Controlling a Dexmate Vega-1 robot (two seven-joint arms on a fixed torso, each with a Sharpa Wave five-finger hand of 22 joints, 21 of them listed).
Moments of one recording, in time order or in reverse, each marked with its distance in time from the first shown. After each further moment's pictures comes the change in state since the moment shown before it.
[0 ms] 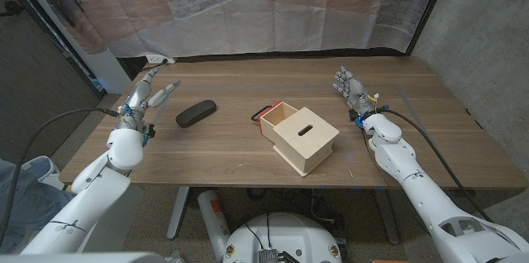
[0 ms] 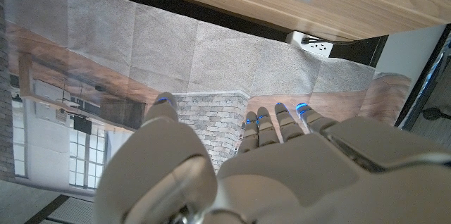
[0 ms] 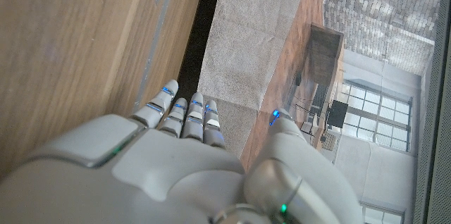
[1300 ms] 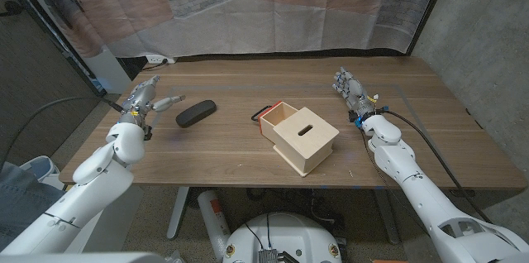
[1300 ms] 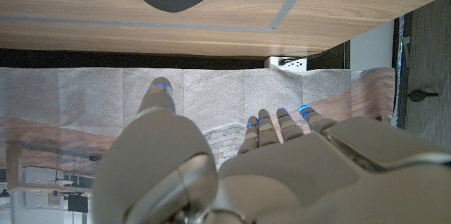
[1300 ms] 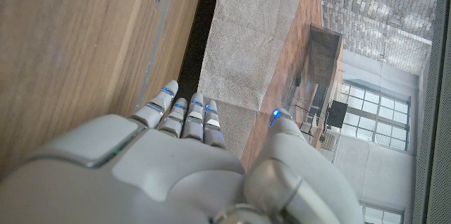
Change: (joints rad) left arm 0.003 0.120 0.079 -0.140 0.149 0.343 -0.141; left_hand 0.091 -0.042 -0.014 -0.064 0.008 -0.059 0.002 -0.011 0.000 -0.033 0.028 -0.006 0.005 -0.047 0.035 -0.008 0.000 -0.016 0.041 0.000 0.000; right arm -0.006 0.002 0.000 0.001 0.005 0.009 0.007; right_hand 0.000 0.000 0.000 -0.005 0.000 0.004 -0.004 0.000 0.000 0.000 0.000 0.000 0.000 0.005 -0.005 0.000 0.000 0.003 -0.004 -0.018 0.000
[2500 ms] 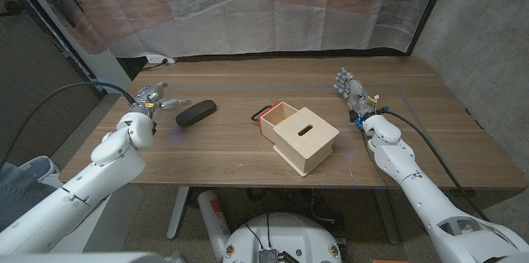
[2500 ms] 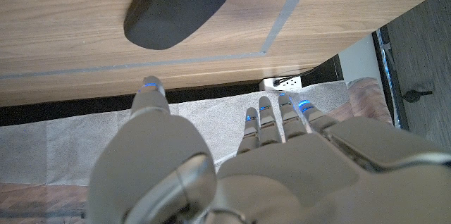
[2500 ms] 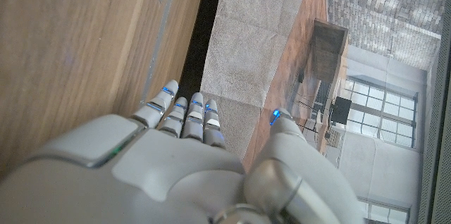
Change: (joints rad) left arm -0.156 0.110 0.180 0.027 0.060 0.201 -0.128; left_hand -0.003 -0.029 -0.068 -0.002 0.012 0.110 0.041 0.039 0.005 0.142 0.063 0.053 0.004 0.141 0.065 0.028 0.000 0.047 0.017 0.005 0.000; right arm 0.009 0.007 0.005 0.014 0.000 -0.004 -0.011; right_hand 0.000 0.000 -0.003 -0.003 0.000 0.004 -0.004 0.000 0.000 0.000 0.000 0.000 0.000 0.005 0.005 0.000 0.000 0.007 0.000 -0.011 0.000
